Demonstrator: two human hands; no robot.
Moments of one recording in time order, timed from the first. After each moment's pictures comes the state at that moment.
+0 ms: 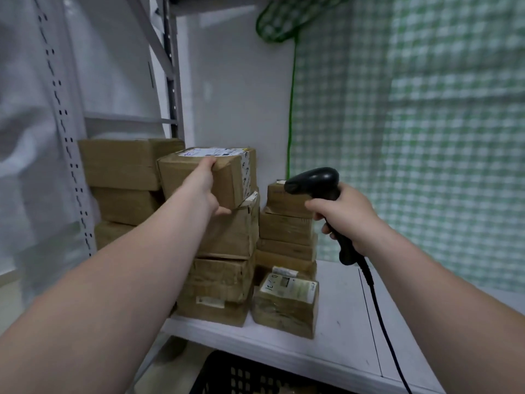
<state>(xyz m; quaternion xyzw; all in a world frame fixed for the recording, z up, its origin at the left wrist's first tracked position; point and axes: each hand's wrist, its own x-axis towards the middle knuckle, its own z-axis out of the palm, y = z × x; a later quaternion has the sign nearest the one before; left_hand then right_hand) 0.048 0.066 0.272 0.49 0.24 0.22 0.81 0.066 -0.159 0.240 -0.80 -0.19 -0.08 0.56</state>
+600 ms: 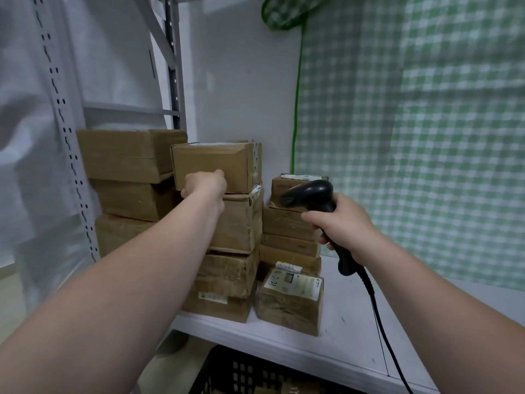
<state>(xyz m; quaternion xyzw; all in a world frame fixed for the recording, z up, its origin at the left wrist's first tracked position) 0.080 0.084 0.243 0.57 0.33 0.34 0.68 0.080 -0.146 0.214 -0.83 -0.19 -0.04 0.53</state>
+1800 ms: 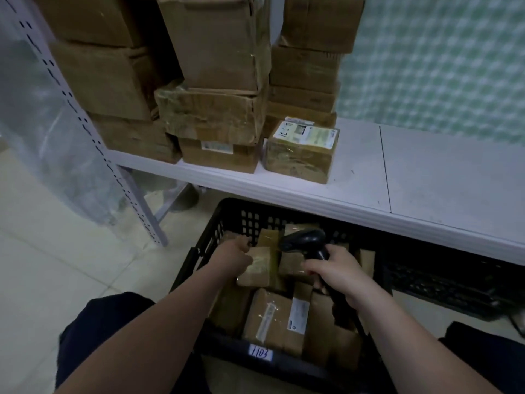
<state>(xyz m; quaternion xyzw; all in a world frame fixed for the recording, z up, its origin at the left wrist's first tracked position) -0.049 0.037 -0.123 0.89 0.24 -0.14 0.36 -0.028 -0.178 -0.061 -0.83 -0.01 0.27 0.49</state>
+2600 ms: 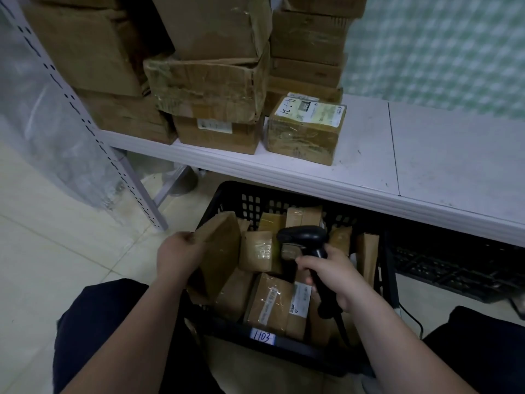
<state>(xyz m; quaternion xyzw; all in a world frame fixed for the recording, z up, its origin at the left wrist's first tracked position) -0.102 0.084 -0.122 0.82 0.43 0.03 0.37 -0.039 -0.174 -0.098 -0.75 0.05 0.31 0.58</state>
